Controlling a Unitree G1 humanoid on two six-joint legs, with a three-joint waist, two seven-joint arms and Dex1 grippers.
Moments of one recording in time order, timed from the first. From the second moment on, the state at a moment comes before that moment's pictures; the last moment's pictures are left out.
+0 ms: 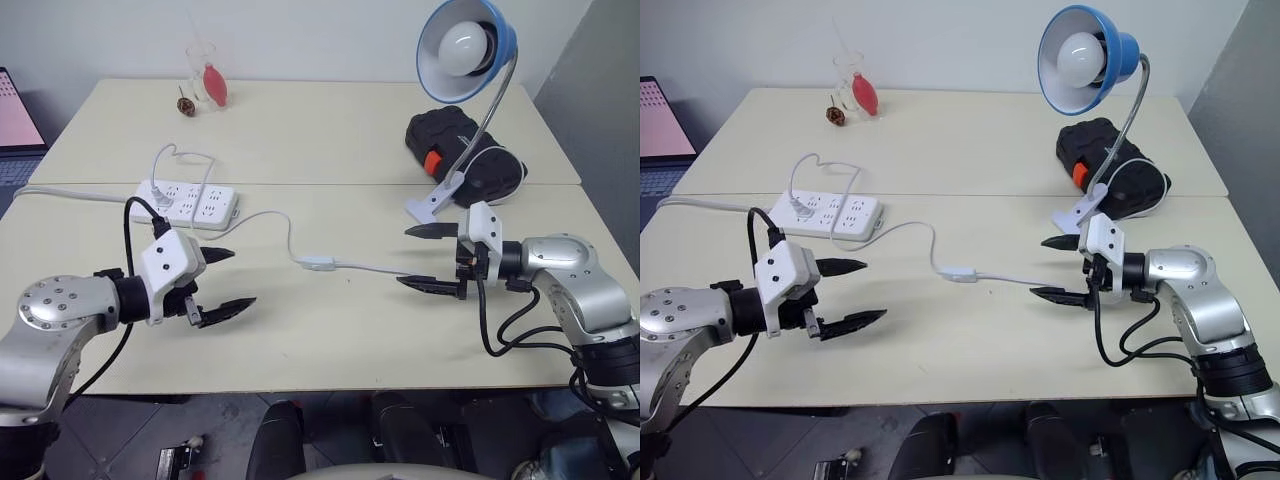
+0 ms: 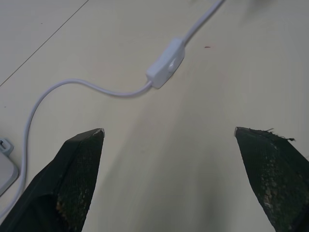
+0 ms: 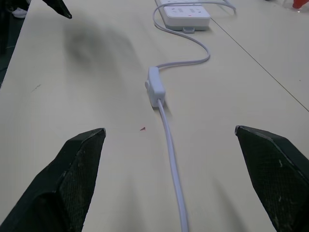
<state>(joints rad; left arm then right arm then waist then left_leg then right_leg) 0.00 0.95 0.22 -0.39 -0.42 0.45 -1.02 -0.42 -0.71 0.10 -0.11 0.38 0.31 1.13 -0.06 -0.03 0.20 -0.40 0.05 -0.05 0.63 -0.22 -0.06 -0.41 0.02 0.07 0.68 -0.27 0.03</state>
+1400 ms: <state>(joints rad) 0.03 0.92 0.23 -0.44 -0.46 0.39 -1.05 -0.77 -0.29 0.34 0.48 0.13 0.30 1.10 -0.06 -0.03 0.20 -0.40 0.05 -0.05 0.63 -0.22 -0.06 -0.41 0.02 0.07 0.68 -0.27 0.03</state>
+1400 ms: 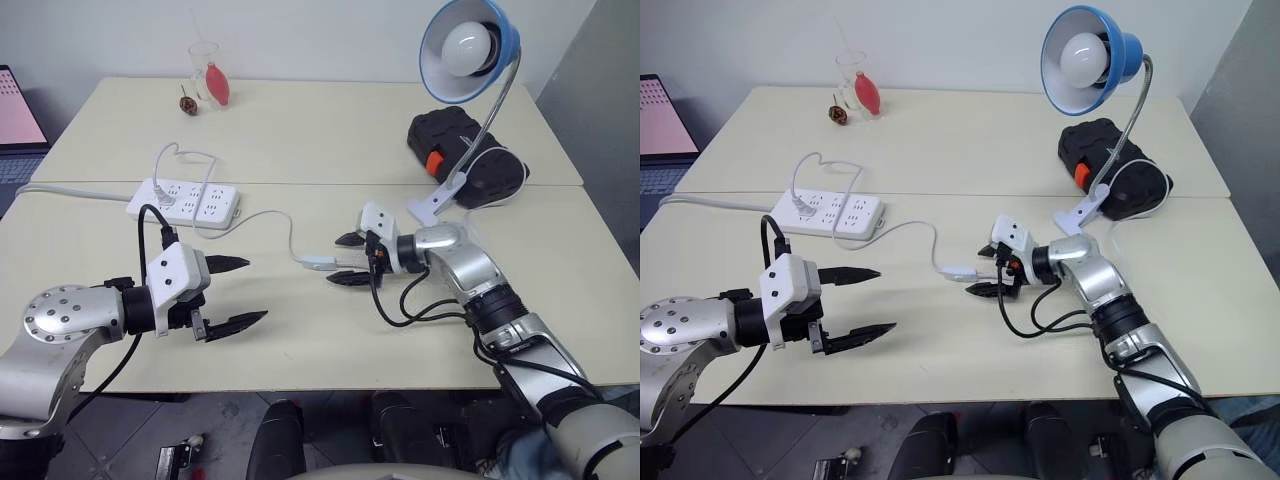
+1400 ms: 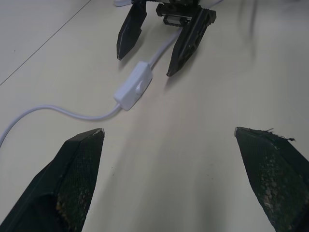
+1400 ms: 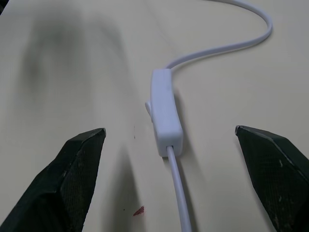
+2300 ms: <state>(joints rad) -0.10 0.91 0.16 -0.43 -0.46 0.44 -1.03 -0.74 -0.42 0.33 0.26 0.16 0.31 1.30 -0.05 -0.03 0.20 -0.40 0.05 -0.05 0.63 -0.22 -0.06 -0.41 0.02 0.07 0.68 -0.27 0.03</state>
